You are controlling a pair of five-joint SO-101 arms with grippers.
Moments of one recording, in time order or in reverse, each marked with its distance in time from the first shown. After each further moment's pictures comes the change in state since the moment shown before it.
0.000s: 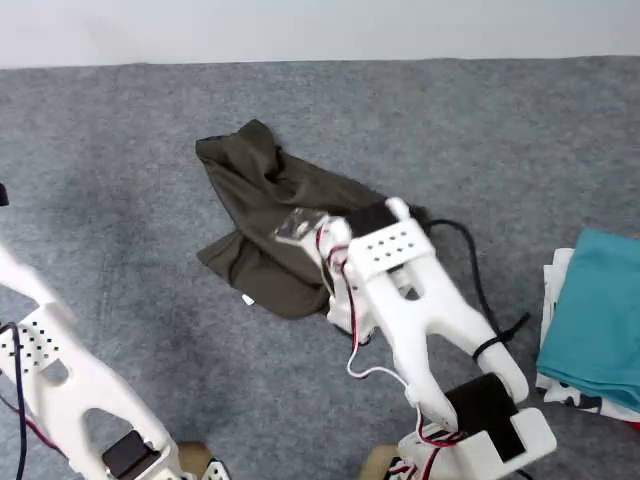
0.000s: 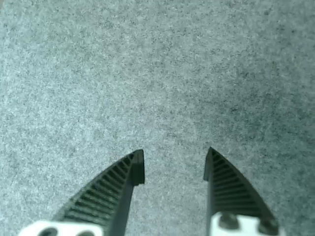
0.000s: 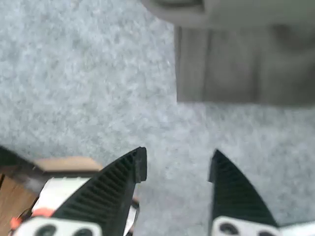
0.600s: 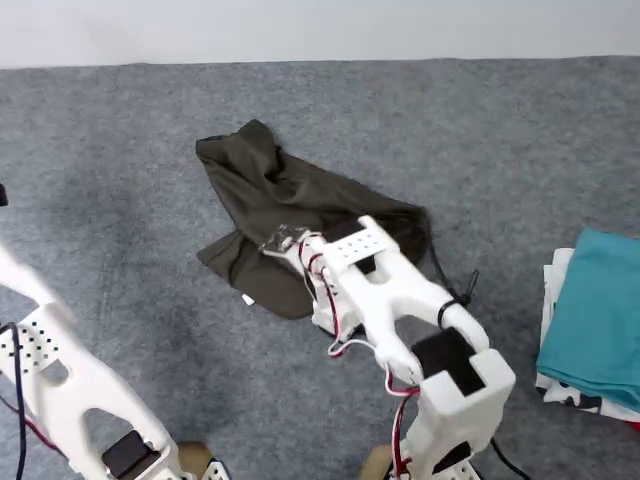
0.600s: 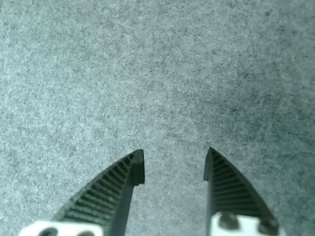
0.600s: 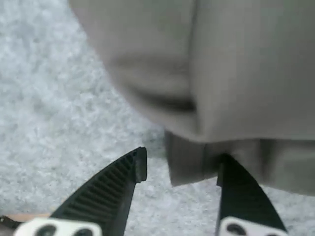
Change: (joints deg) left arm -0.5 0.0 0.0 0.0 0.2; right arm 0.7 19.7 -2.4 -15.6 0.0
